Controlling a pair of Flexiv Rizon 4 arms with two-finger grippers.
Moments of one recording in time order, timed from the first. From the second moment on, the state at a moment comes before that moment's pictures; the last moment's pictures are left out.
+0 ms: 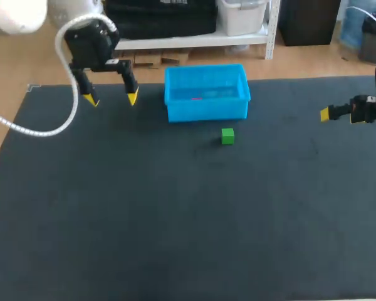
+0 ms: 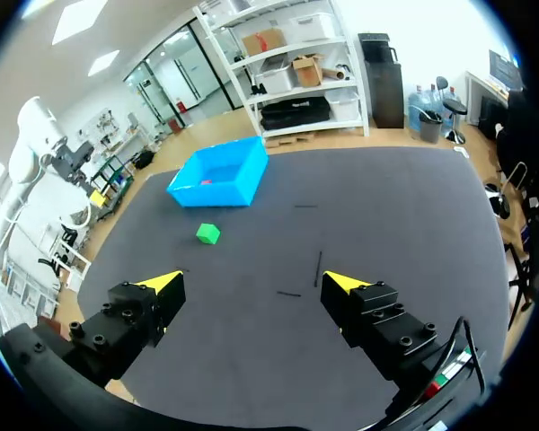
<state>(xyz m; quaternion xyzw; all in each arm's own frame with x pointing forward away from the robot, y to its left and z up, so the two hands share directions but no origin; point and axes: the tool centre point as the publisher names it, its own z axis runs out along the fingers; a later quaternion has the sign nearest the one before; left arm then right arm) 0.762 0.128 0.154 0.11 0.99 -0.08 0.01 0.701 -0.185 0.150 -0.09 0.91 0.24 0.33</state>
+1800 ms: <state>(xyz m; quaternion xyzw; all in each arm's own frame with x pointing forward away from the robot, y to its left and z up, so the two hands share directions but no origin) 0.711 0.155 0.148 0.08 0.95 -0.14 0.27 0.752 -0.175 0.179 -0.10 0.96 0.15 0.20</state>
